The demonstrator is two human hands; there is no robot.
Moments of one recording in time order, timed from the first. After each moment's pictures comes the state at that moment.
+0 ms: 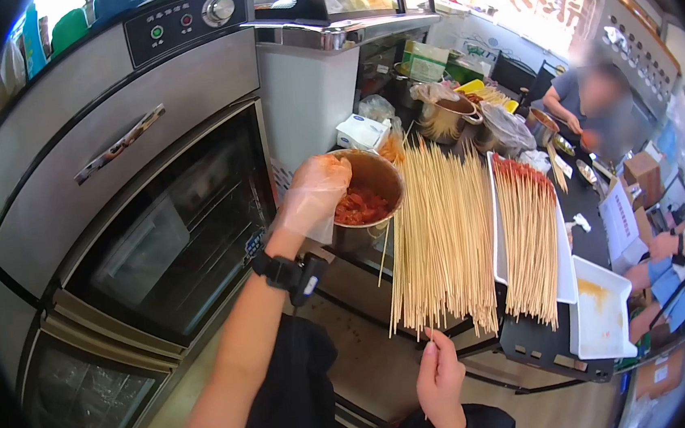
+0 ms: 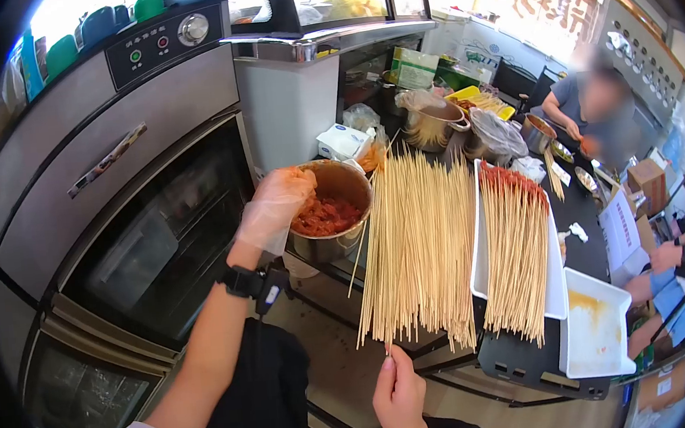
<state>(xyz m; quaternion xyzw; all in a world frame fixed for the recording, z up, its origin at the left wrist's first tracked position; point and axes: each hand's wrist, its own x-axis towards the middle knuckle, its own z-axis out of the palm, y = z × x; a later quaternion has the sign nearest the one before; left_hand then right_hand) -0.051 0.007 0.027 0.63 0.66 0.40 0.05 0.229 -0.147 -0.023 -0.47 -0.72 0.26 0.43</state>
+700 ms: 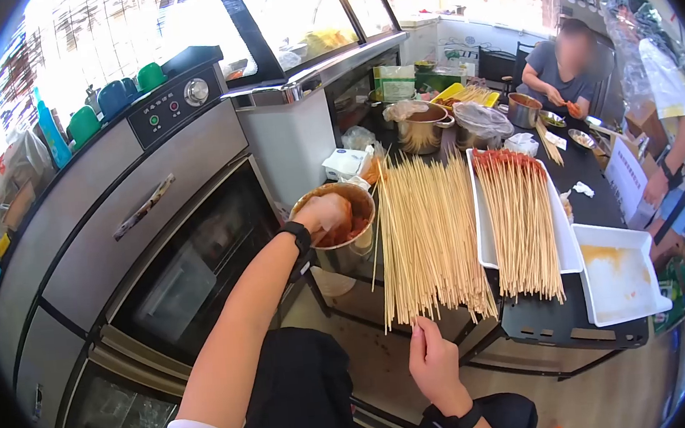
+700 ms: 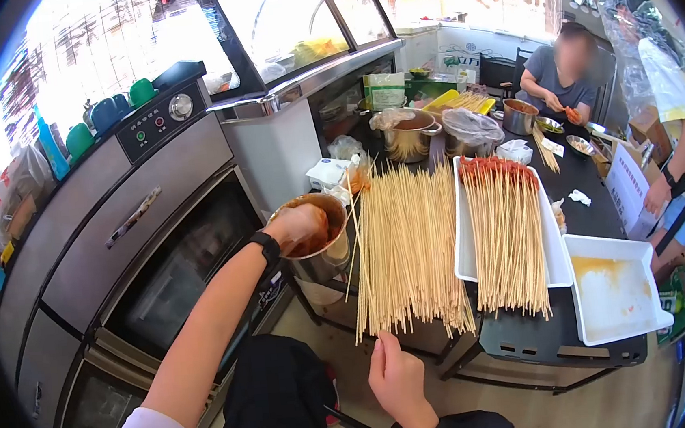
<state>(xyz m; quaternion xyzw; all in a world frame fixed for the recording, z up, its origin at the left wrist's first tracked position) -0.019 0.049 0.040 0.76 0.63 -0.16 0.03 0.245 -0.137 -0.030 -0.44 -0.74 0.24 0.45</state>
